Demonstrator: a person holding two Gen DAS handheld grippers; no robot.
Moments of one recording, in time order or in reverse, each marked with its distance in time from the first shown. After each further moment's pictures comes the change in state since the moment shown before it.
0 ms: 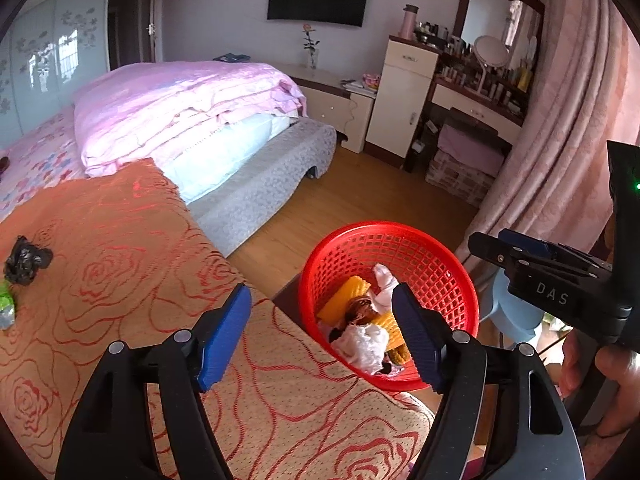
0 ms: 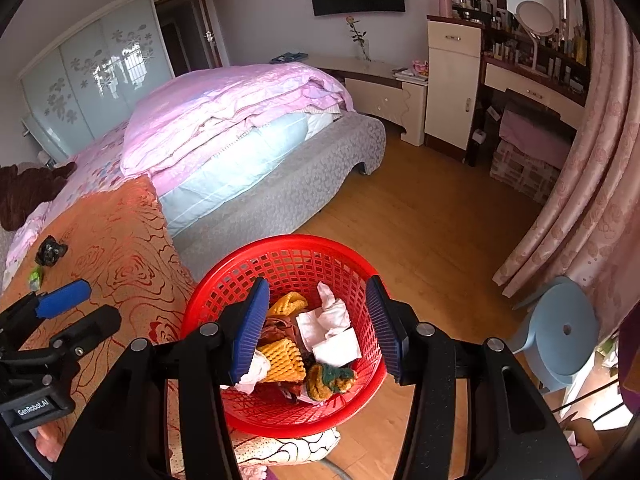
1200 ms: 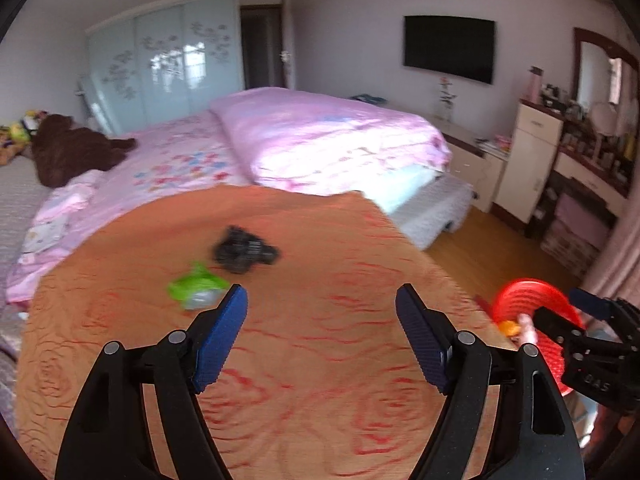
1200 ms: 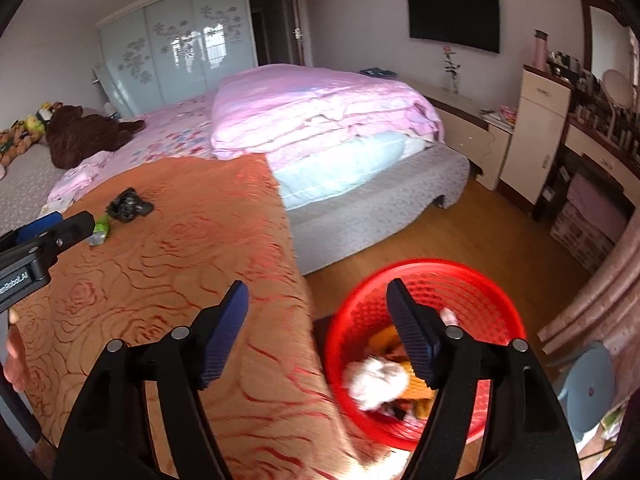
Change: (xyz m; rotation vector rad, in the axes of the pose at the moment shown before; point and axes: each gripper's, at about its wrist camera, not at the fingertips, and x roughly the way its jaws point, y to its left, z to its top) left arm -0.101 0.134 -0.016 -0.198 -0.164 0.441; right arm -0.005 0.148 -0.007 -0.252 -0.042 0.193
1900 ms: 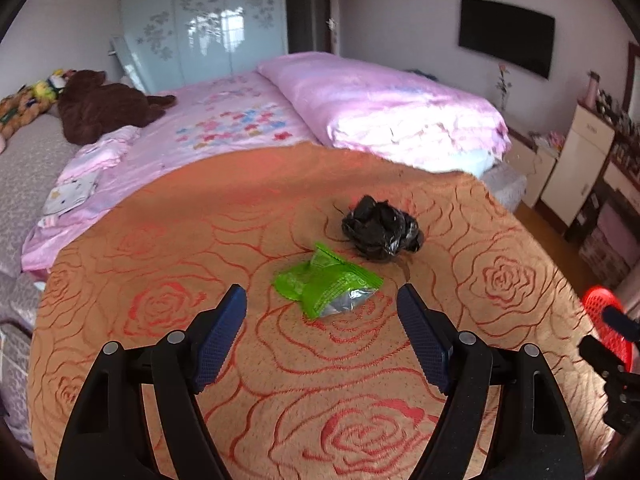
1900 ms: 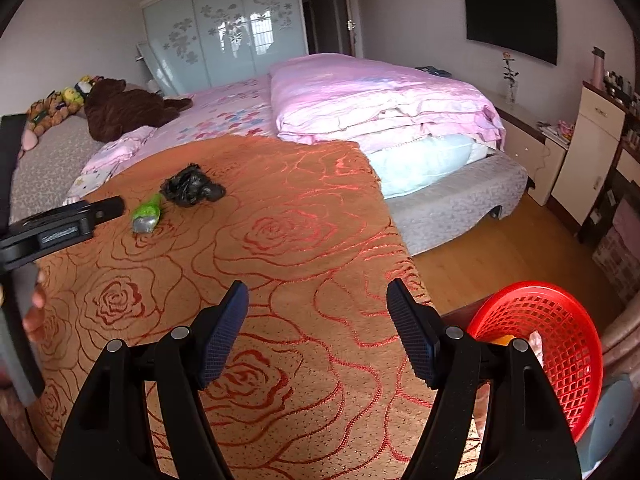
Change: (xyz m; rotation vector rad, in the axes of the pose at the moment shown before) left arm 0.064 0.116 0.001 -0.074 0.138 0.085; right arm 0.040 0.075 0.003 -0.090 0.029 0.119
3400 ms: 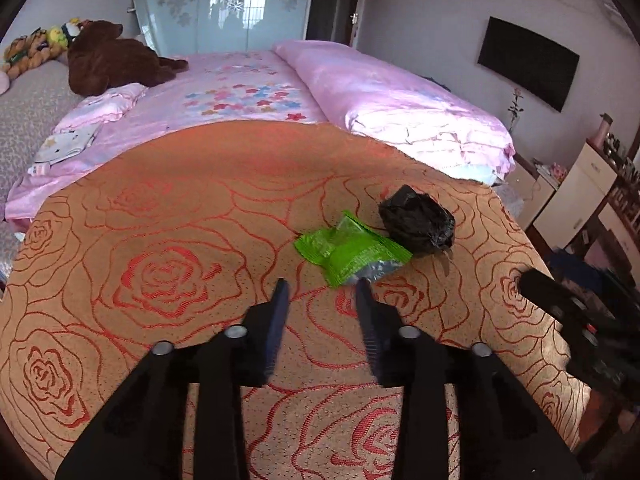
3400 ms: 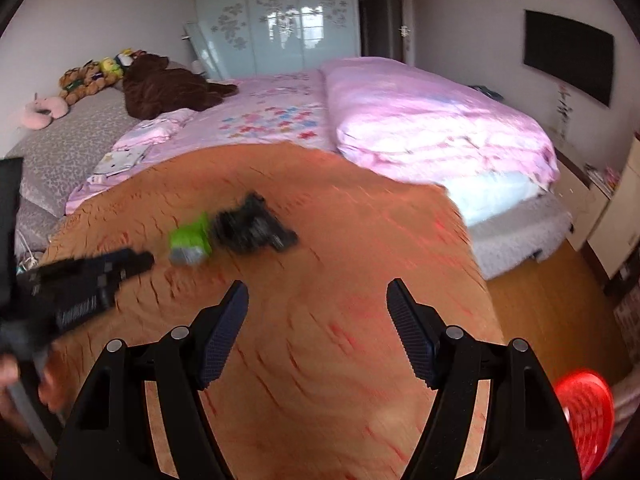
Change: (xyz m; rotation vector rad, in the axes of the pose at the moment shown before) left arm 0.009 0.040 -0.013 -0.176 0.021 -0.057; right arm 0.067 0.081 0.073 -0.158 0.001 0.123
